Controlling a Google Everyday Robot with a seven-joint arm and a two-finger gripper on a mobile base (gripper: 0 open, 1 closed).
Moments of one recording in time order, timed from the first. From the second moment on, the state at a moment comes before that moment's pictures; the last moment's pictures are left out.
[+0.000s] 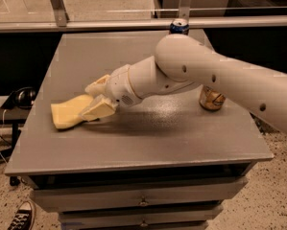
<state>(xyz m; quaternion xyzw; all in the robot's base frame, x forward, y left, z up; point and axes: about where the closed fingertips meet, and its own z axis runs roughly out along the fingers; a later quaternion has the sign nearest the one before) 0.518 0.137 0.849 -0.63 0.60 0.30 0.40</state>
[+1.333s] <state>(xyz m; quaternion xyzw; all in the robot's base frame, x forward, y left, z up) 0.552 0.094 0.909 -0.61 0.59 0.27 0.45</state>
